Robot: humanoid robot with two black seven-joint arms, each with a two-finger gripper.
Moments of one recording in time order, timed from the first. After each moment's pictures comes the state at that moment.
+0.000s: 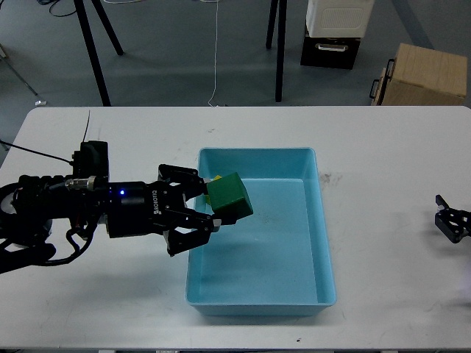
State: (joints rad) left arm -1.12 0.60 0.18 -1.41 1.76 0.36 -0.49; right arm 0.13 -0.68 0.80 1.03 0.87 0.49 0.06
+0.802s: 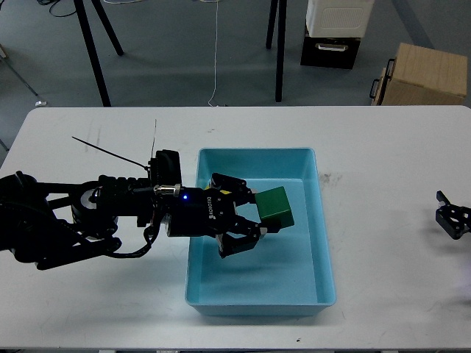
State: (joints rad) left arm -1.12 0.34 0.21 -1.20 1.74 0.36 -0.49; right arm 0.13 -0.68 0.82 1.03 0.87 0.49 0.06
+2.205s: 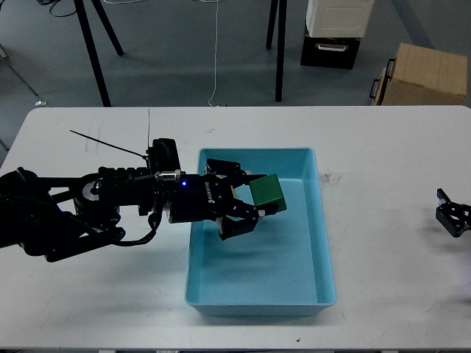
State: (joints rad) left arm -1.09 0.31 0.15 -1.11 1.72 0.37 -0.49; right arm 0.14 -0.68 0.82 1.03 0.87 0.49 0.06
